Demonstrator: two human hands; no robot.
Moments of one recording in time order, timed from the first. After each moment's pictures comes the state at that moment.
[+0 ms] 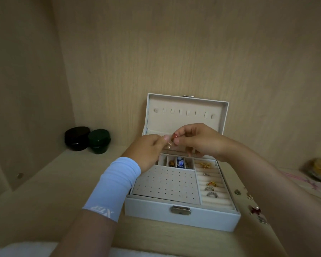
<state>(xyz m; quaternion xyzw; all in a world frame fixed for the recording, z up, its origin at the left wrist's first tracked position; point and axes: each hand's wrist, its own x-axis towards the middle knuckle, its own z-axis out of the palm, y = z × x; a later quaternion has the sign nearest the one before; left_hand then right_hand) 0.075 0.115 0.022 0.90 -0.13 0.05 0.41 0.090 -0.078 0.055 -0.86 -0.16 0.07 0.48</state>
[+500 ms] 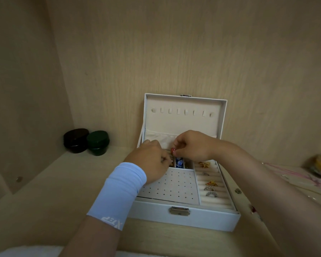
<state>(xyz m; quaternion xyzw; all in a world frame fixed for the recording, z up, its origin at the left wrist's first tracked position) 0.074 0.106 0.009 0.97 -0.19 0.04 0.16 0.111 -0.072 0.040 -0.96 -0.18 0.05 0.22</state>
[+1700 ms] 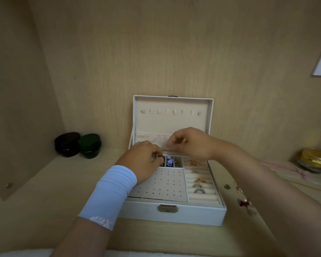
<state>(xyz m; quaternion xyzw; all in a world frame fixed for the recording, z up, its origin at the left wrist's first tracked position) 0.078 0.100 0.004 0.95 -0.20 0.09 0.22 0.099 -0.102 0.042 -0.94 -0.21 0.00 0.27</state>
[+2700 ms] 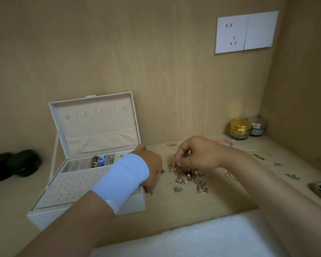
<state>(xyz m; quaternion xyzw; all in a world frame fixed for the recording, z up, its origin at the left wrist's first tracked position) 0.040 -0.103 0.017 0.89 -0.36 -0.08 -0.25 0.003 -0.285 0.006 -0.94 -0.11 0.02 0.33</state>
